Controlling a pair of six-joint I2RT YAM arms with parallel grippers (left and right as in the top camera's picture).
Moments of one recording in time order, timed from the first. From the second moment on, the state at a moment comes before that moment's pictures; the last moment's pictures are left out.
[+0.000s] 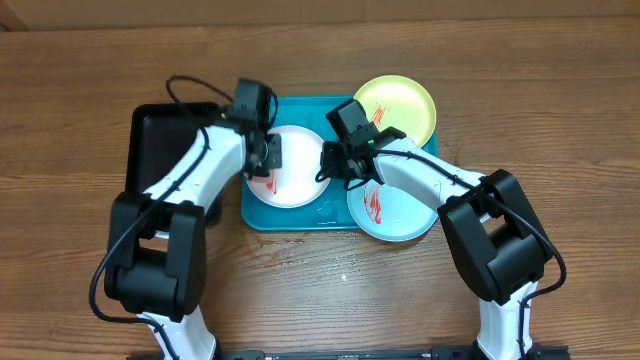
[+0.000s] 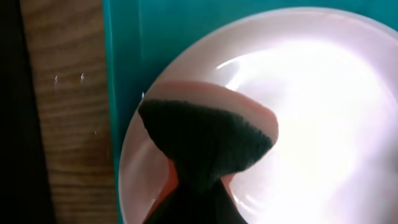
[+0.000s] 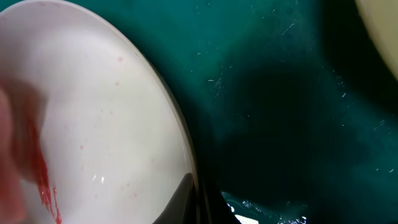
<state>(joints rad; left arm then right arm) -0.24 1.92 1.28 -0.64 -0.05 -0.28 0.56 2.07 1.38 -0.44 -0.14 0.64</state>
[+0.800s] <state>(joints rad) -0.36 1.90 1.15 -0.43 0.08 -0.41 0.56 2.07 1.38 -0.44 -0.13 0.65</state>
